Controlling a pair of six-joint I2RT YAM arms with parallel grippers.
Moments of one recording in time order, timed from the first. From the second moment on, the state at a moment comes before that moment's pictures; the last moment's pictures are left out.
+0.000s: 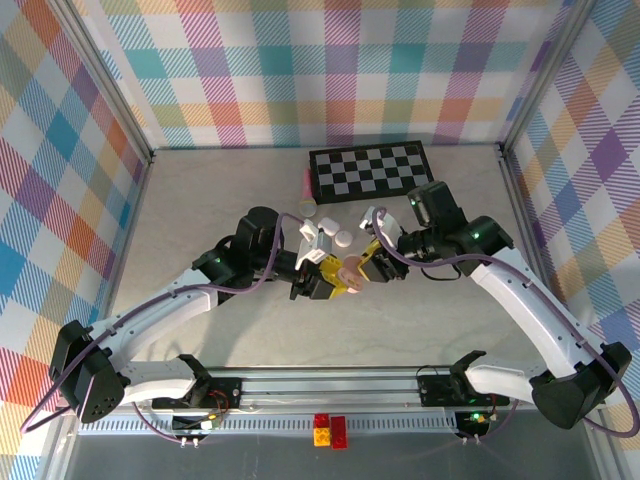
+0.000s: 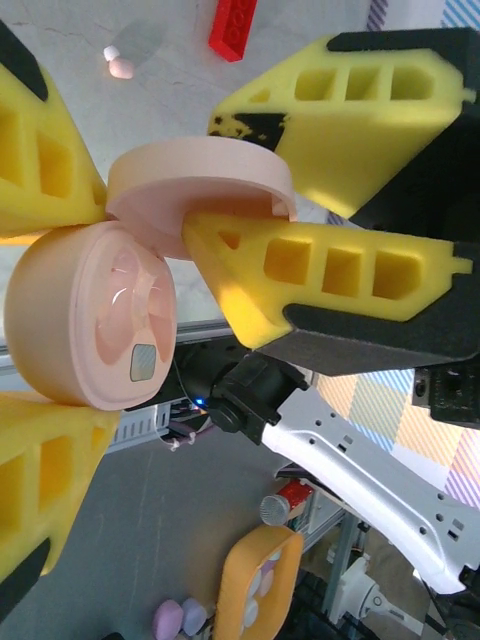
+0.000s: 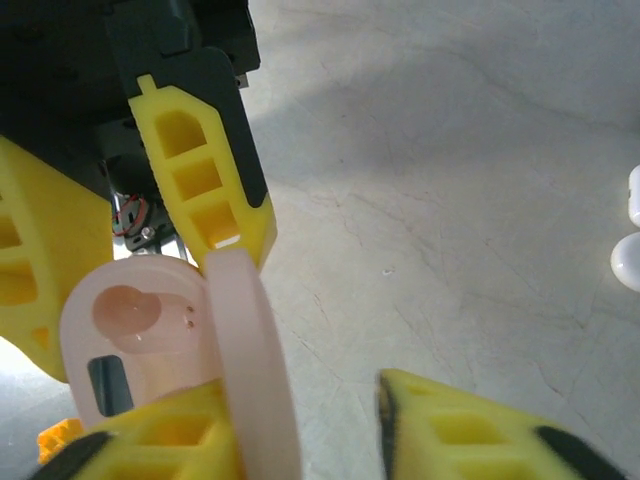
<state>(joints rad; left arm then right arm) -0.75 1.20 0.94 -0.16 0.90 0.10 0.57 1.17 1.27 -0.99 -0.63 -0.30</state>
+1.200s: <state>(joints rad) -0.75 1.26 0.68 0.44 0.69 -0.13 0.63 1.29 1.47 -1.09 -0.37 -0.51</state>
